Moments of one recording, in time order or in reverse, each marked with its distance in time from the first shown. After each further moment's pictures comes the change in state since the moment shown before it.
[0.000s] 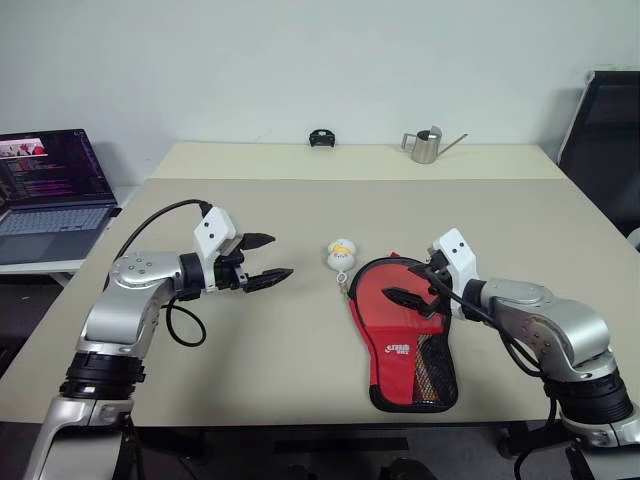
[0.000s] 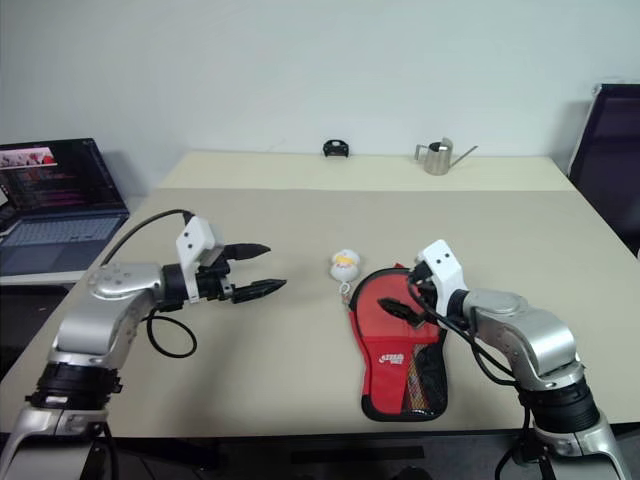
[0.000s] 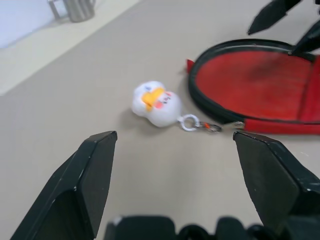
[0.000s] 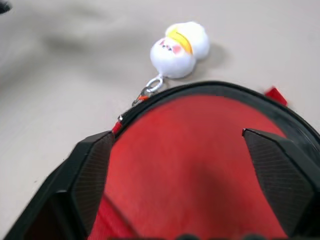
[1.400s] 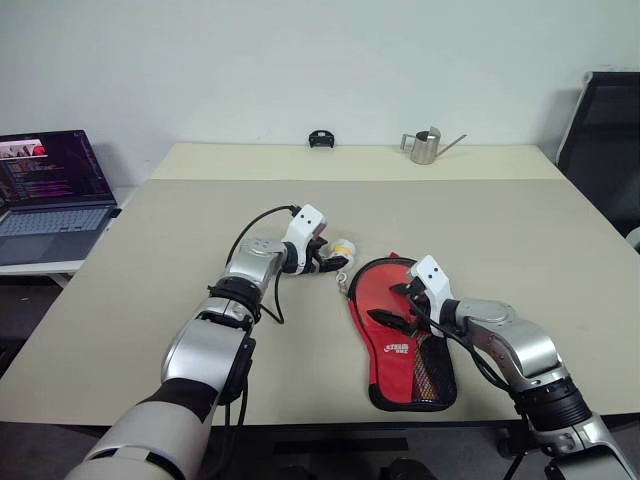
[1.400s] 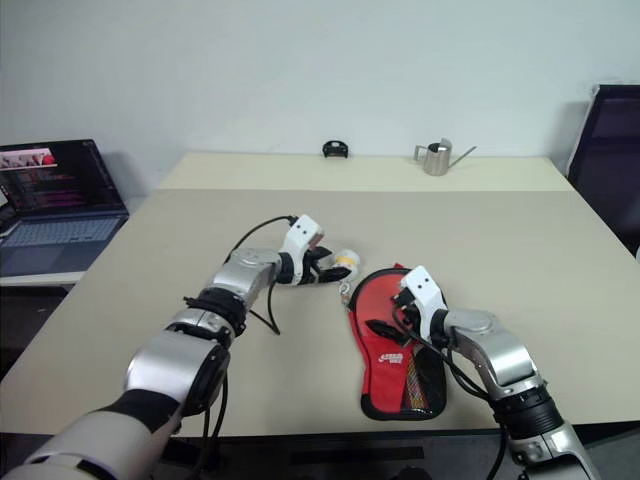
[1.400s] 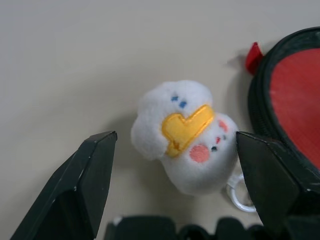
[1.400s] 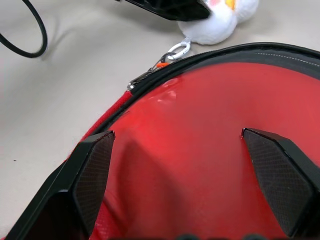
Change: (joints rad) left arm -0.588 -0.458 -0.137 1.097 0.310 -0.211 0.237; right arm 0.060 0.116 0.088 0.217 -0.183 -0.265 0.151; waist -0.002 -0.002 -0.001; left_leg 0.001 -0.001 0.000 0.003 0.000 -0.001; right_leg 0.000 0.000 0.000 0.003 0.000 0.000
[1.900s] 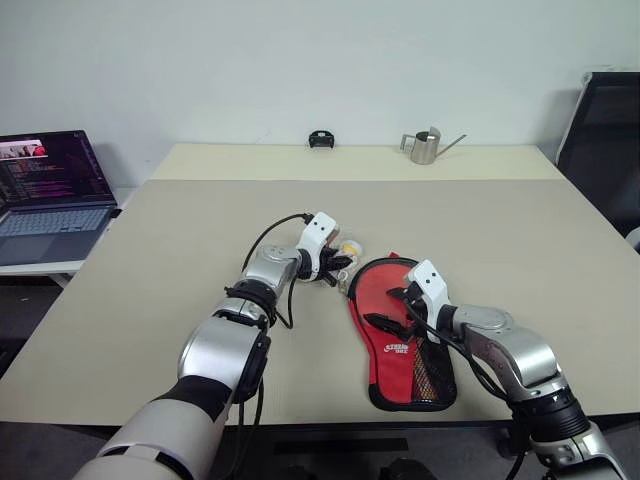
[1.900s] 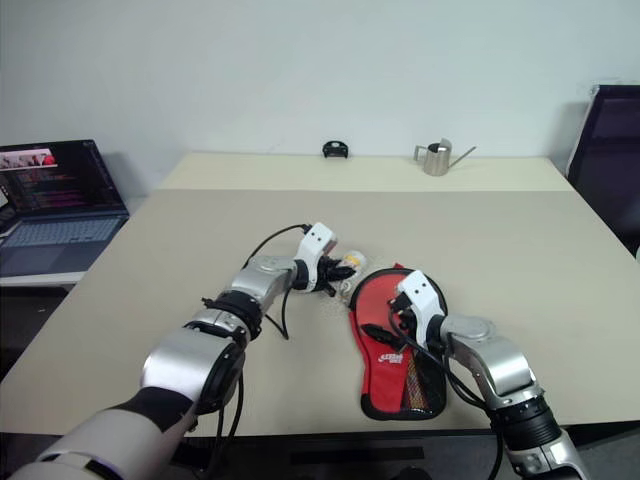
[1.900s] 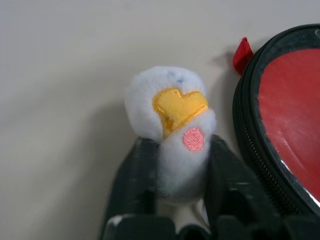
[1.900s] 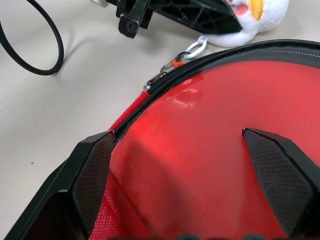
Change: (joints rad) left arm -0.010 -0.058 0.039 0.064 0.025 -0.016 0.022; right arm 0.041 0.023 -0.006 -0.065 -0.002 0.031 -0.032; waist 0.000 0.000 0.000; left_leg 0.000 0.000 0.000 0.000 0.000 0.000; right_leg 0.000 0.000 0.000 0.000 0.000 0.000
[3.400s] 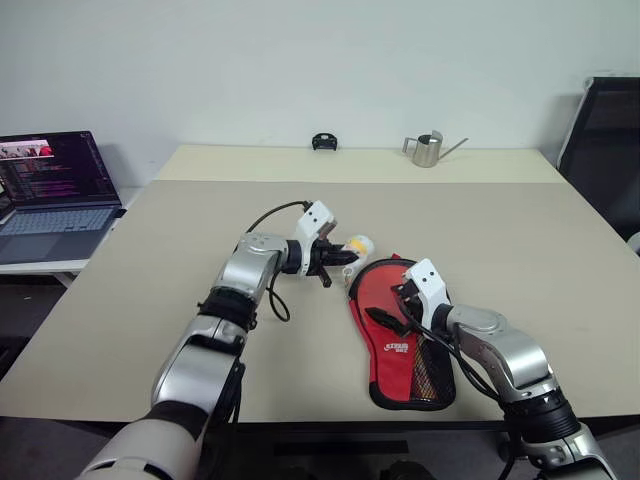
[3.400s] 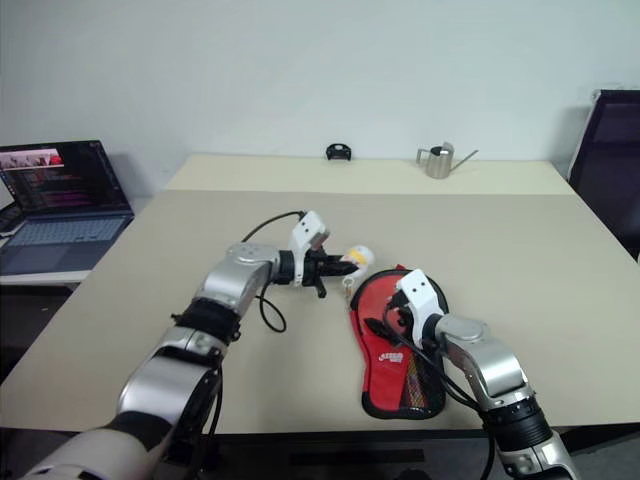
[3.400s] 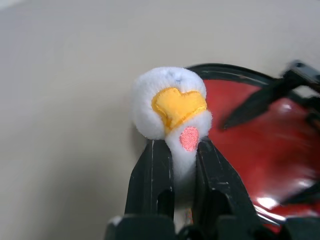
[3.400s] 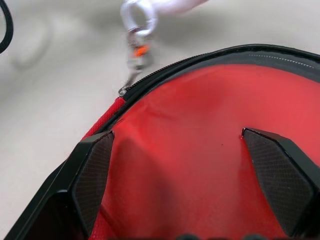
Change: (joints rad) left arm 0.137 0.095 -0.077 -0.462 -0.099 0.155 -0.251; right arm 0.003 0.051 -0.001 0.026 -0.052 -0.003 -0.115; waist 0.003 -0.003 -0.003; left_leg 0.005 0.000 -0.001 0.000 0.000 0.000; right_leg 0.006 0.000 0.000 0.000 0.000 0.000
